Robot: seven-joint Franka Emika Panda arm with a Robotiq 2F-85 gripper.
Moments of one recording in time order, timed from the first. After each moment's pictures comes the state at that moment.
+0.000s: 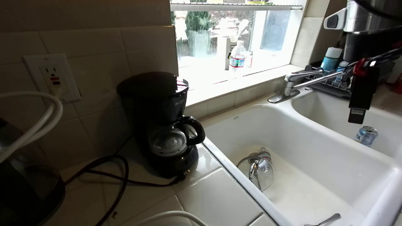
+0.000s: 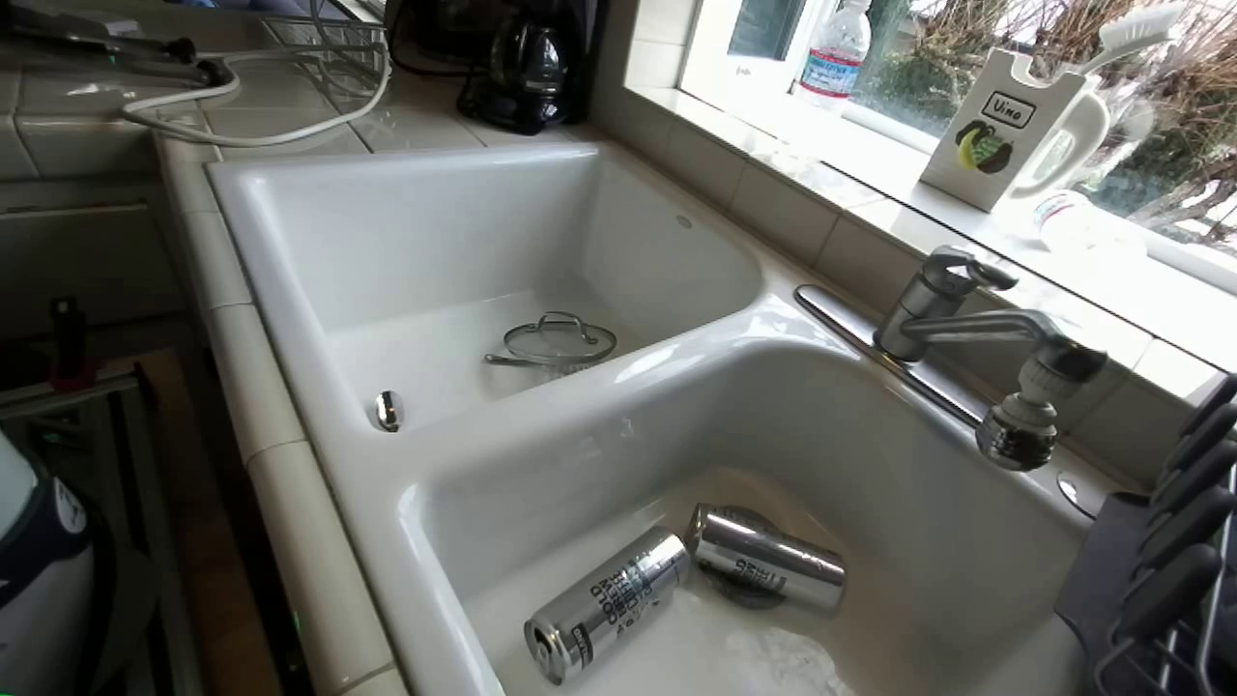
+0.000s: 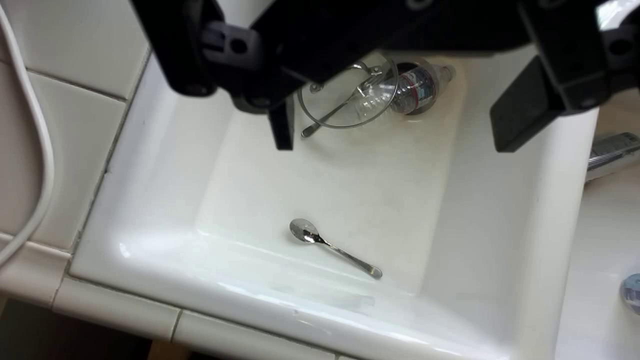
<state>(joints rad) 0.16 -0.42 0.26 -2.19 0.01 1.56 0.14</state>
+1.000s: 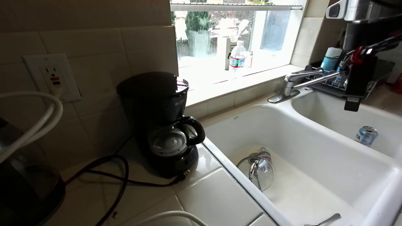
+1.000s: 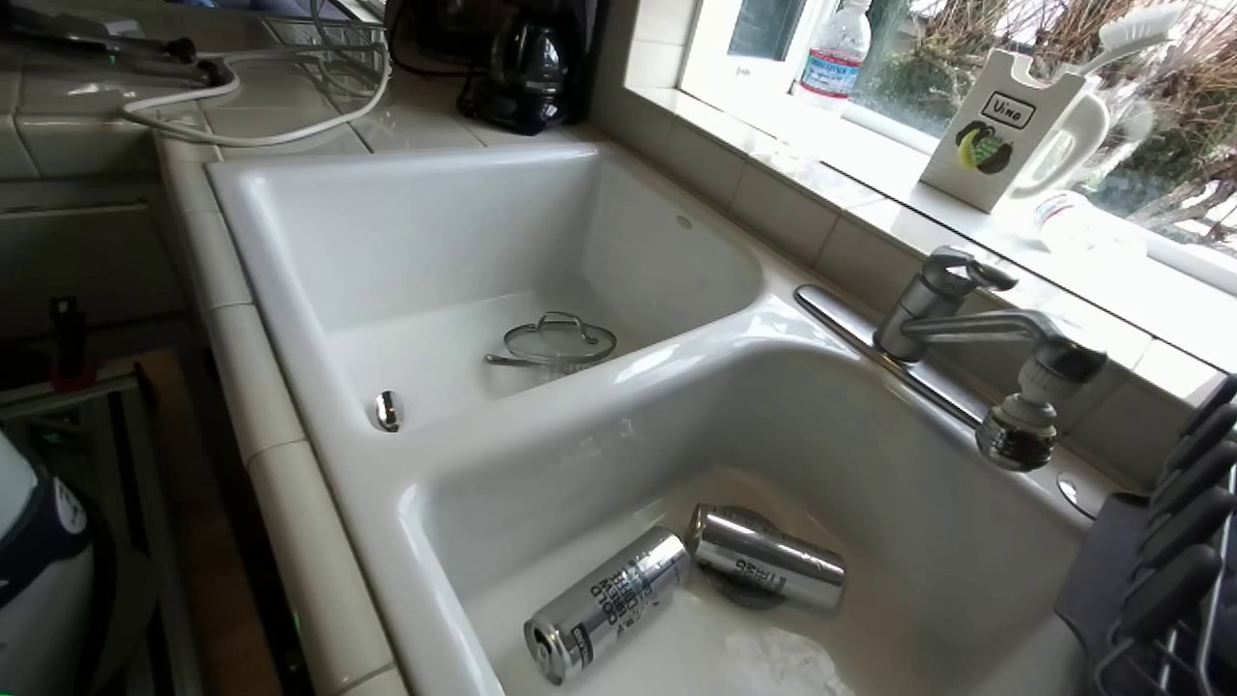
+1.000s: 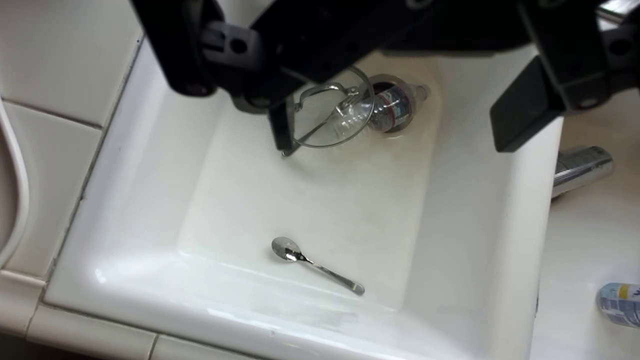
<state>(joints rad) 0.15 -0.42 0.23 -2.16 -0.03 1.57 0.14</state>
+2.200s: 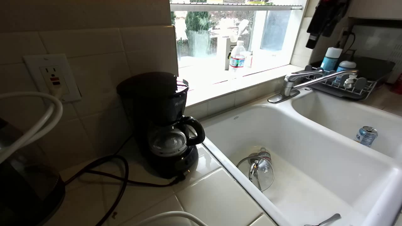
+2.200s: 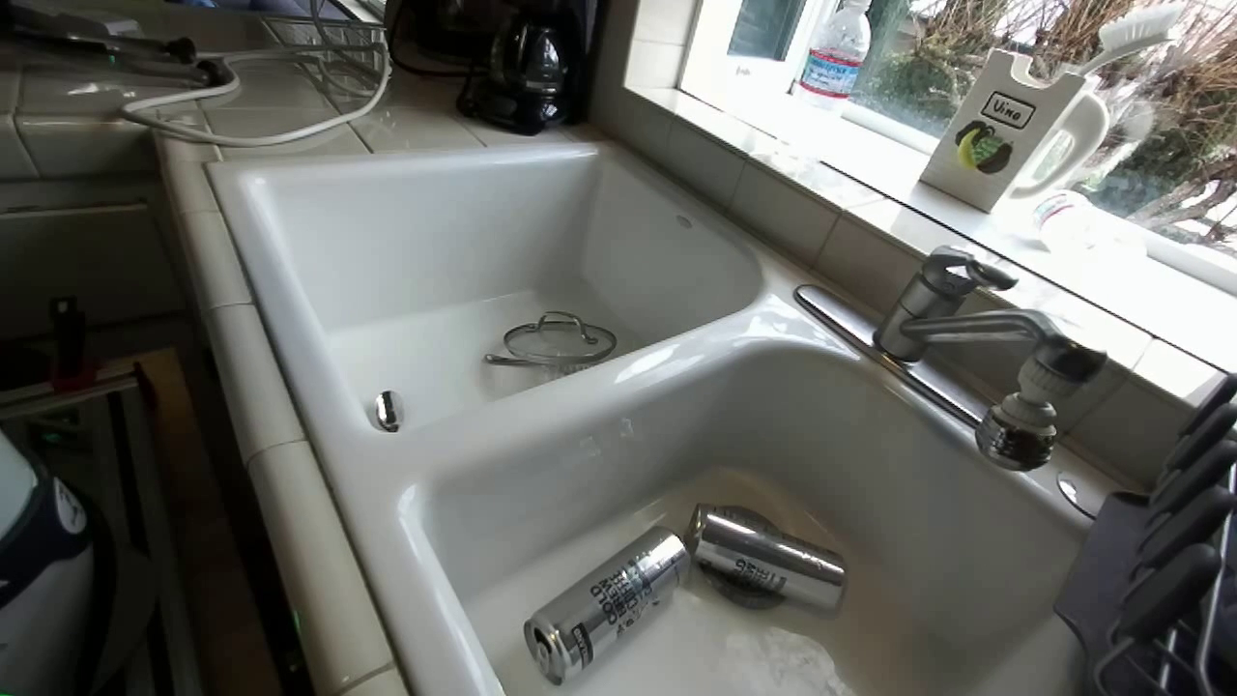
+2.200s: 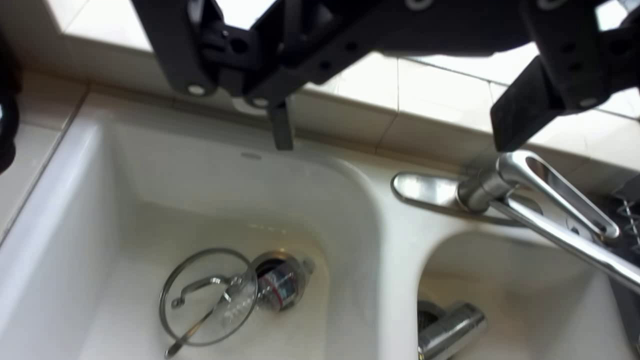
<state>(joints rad) 0.05 -0.29 0.15 -1.88 -0.25 1.77 0.14</state>
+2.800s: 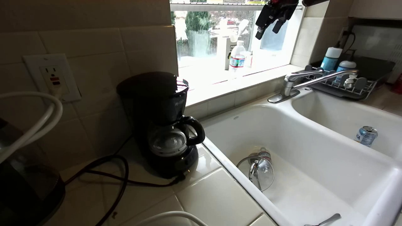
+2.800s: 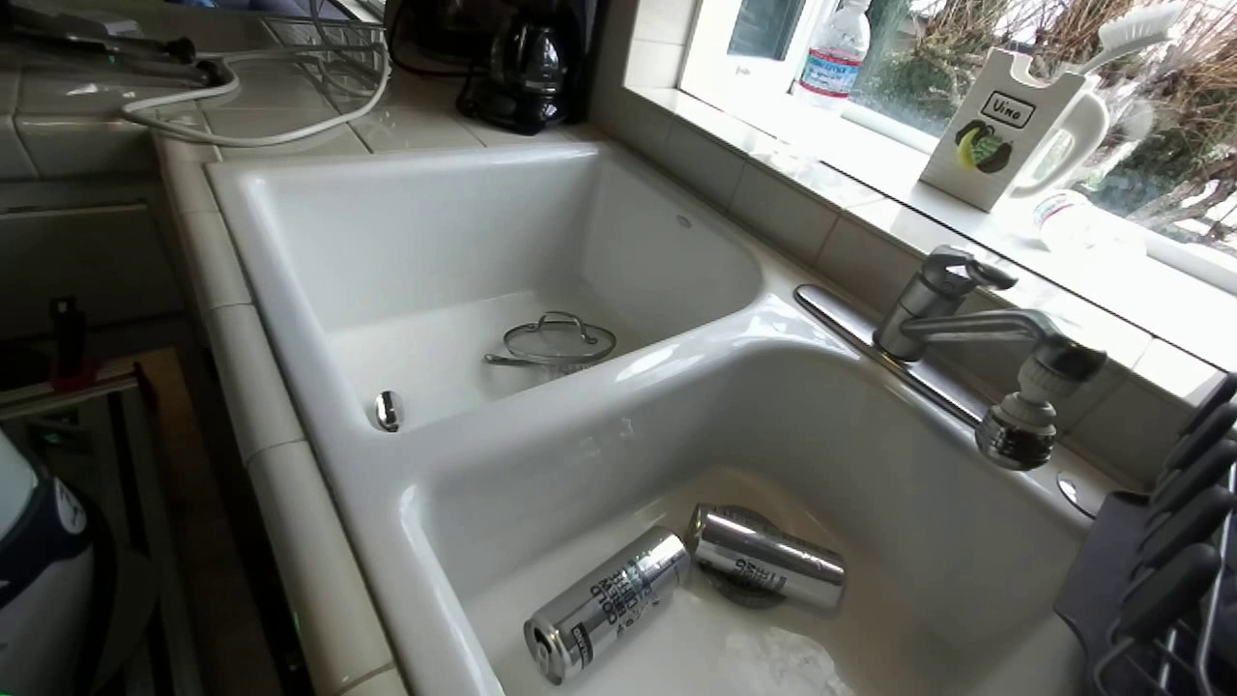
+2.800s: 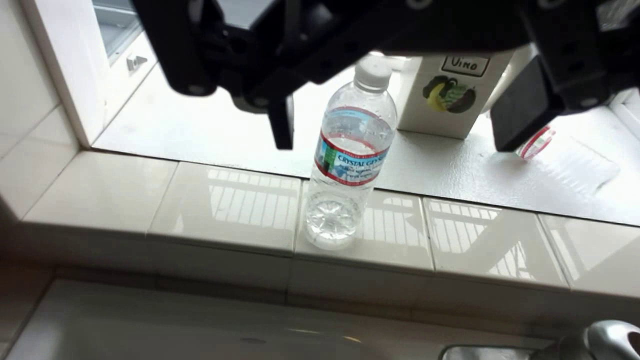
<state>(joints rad) 0.04 0.01 0.12 -1.65 -0.25 2.09 0.17</state>
